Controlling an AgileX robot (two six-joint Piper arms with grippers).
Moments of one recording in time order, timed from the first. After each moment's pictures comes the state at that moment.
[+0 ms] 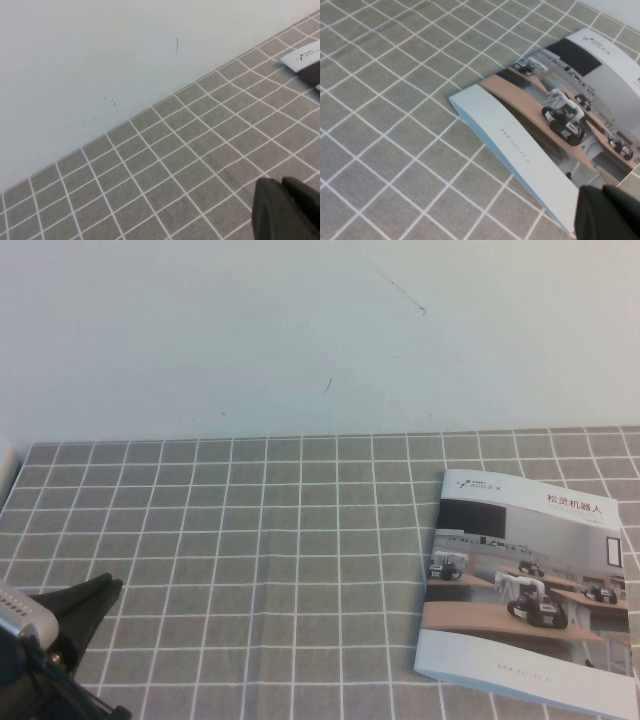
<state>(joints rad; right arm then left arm) 0.14 0.30 -0.39 0.43 0.84 -0.70 -0.44 0.66 -0.33 0.10 0.00 0.11</state>
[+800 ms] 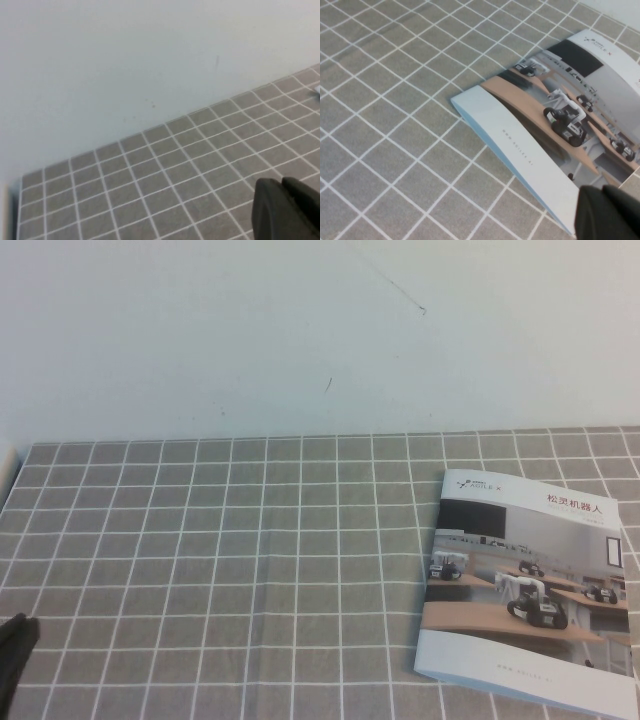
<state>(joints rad) 0.14 0.30 -0.39 0.44 0.84 -0.70 -0.30 0.38 -0.21 0.01 0.05 0.11</state>
